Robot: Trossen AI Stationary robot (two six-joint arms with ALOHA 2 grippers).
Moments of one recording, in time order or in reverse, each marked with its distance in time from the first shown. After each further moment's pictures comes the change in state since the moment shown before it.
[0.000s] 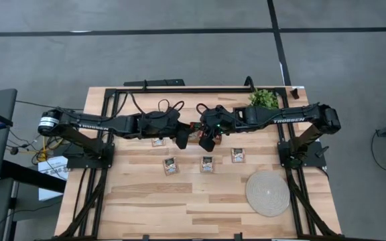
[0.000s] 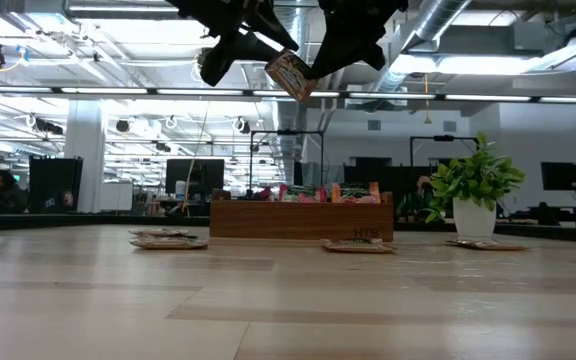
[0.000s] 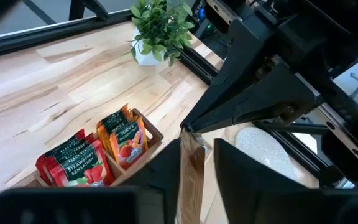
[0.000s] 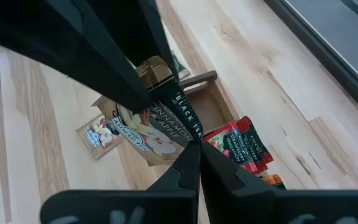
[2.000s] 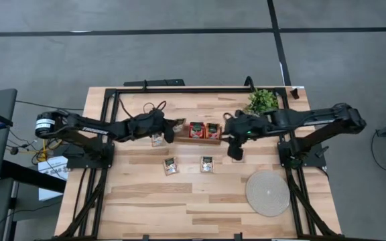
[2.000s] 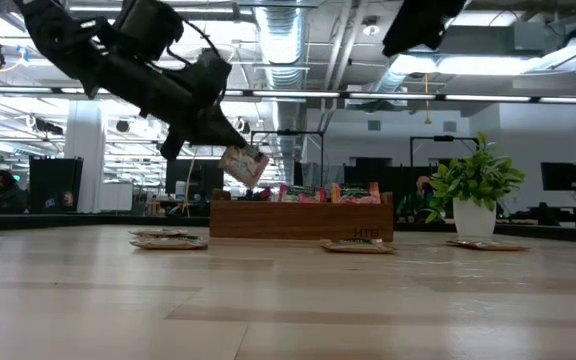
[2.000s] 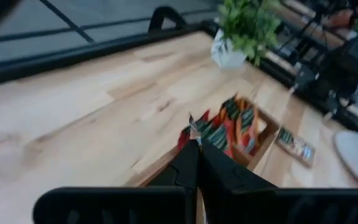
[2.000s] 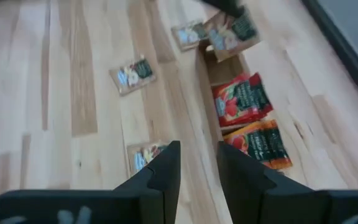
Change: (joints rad) left arm 0.187 -0.046 -0.544 0.556 -0.021 0.175; right arm 0.101 -0.325 -0.212 -0.113 -0.036 -0.076
